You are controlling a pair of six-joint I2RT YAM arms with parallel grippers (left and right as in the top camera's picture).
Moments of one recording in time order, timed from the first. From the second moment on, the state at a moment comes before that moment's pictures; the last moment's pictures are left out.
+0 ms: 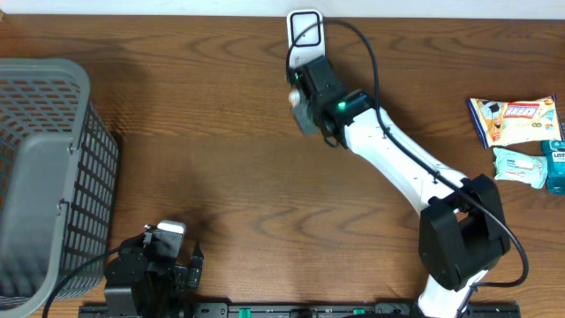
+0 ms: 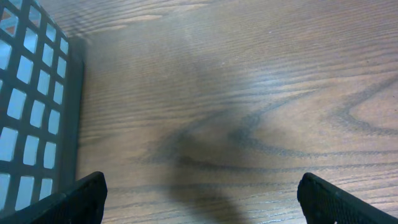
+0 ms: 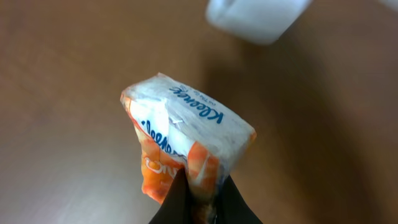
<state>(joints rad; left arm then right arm) 0.00 0.07 0.46 -1.11 0.04 0.24 0.54 1.91 1.50 -0.52 0.19 -0.02</state>
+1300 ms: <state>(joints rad) 0.00 0.07 0.46 -1.11 0.04 0.24 0.50 2.55 2.31 -0.49 0.77 -0.54</state>
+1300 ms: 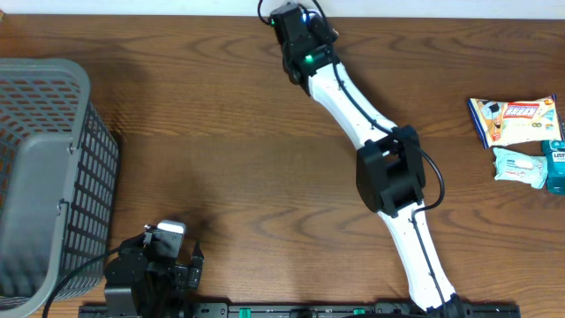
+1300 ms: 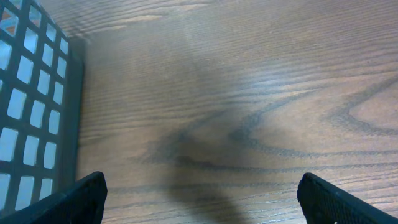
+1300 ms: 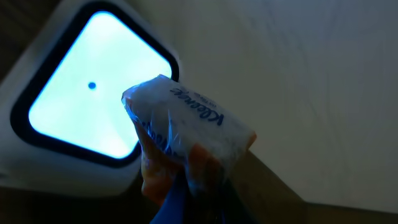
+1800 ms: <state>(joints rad) 0.00 0.07 0.46 -1.11 0.04 0.24 0.43 2.25 2.32 -1.56 0.88 0.22</state>
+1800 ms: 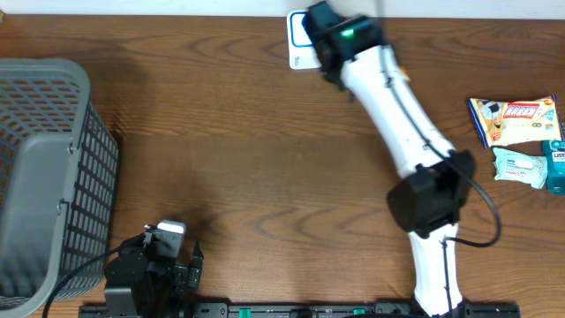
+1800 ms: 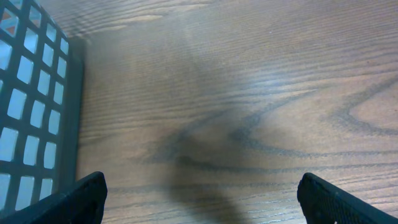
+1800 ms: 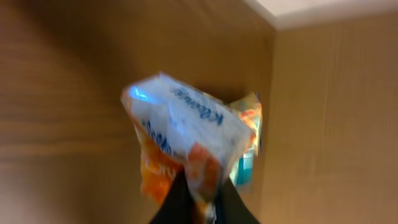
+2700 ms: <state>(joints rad) 0.00 0.07 0.46 -1.11 0.04 0.24 -0.18 2.27 1.79 -1.15 0.62 0.52</state>
